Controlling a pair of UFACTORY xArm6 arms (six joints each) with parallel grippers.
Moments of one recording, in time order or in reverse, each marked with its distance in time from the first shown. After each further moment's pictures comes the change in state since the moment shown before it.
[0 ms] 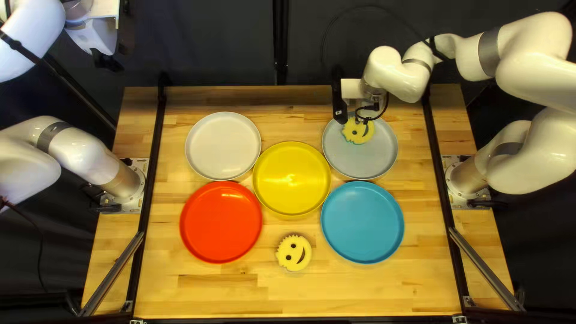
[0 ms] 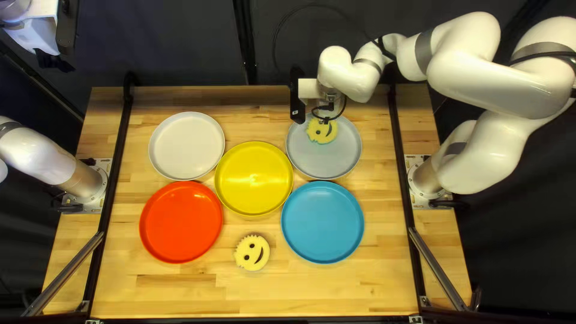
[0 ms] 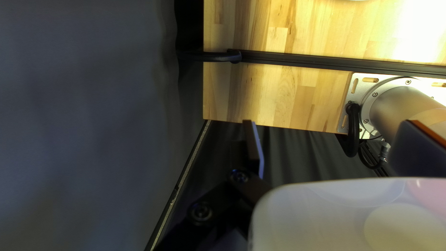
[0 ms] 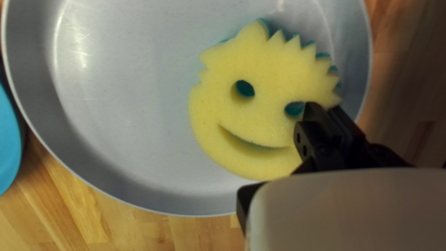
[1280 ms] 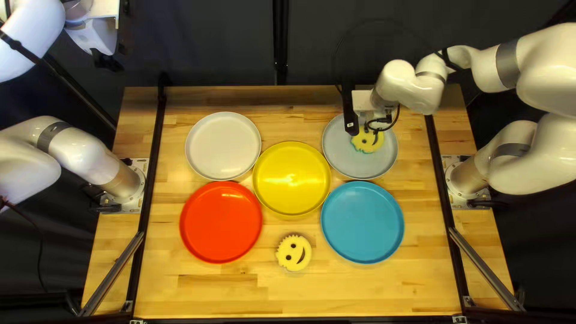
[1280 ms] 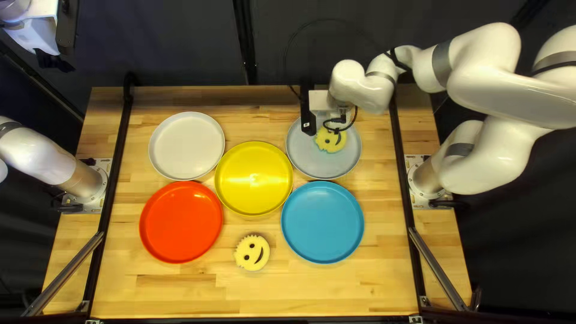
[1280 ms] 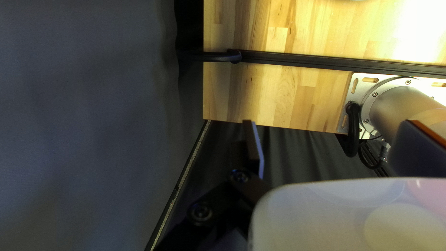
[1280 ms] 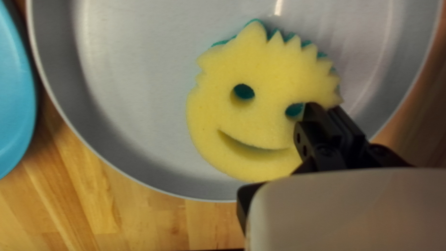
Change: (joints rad) left arm 0.000 0.000 0.000 0.000 0.000 0.000; right arm -0.108 -0.030 0.045 0.017 -0.030 -0.123
